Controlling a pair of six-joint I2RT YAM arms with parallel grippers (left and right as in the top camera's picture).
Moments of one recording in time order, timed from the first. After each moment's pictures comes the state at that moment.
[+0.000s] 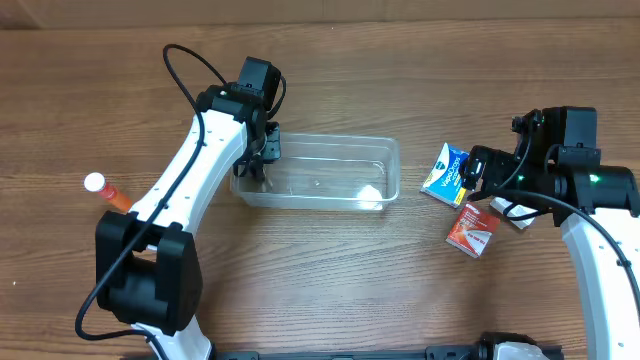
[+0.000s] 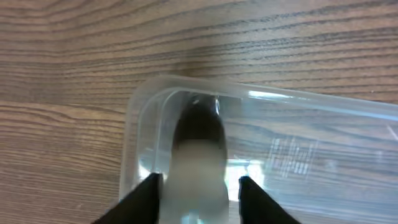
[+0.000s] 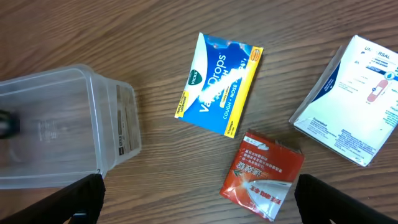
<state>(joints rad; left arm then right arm) -0.30 1.87 1.52 -1.02 -0.15 -0.37 -0.09 1.27 1.17 -1.03 -0.20 0.21</state>
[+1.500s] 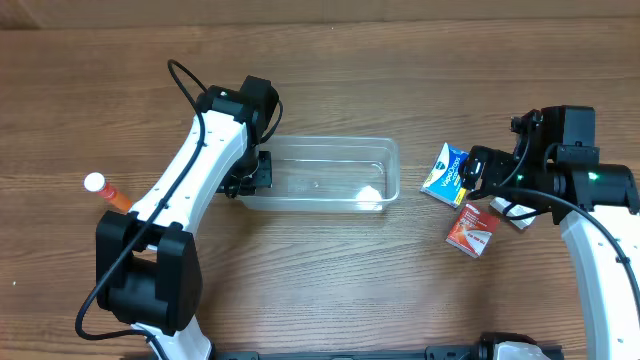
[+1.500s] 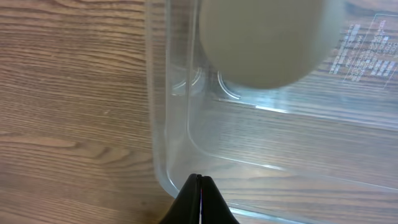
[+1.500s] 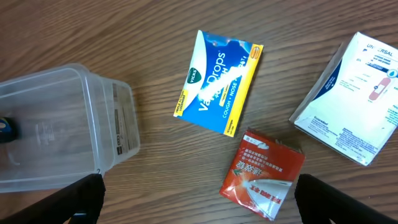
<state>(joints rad) -0.30 1.87 1.52 -1.33 -0.14 -0.38 -0.09 1.28 1.17 -1.03 -0.20 0.21</state>
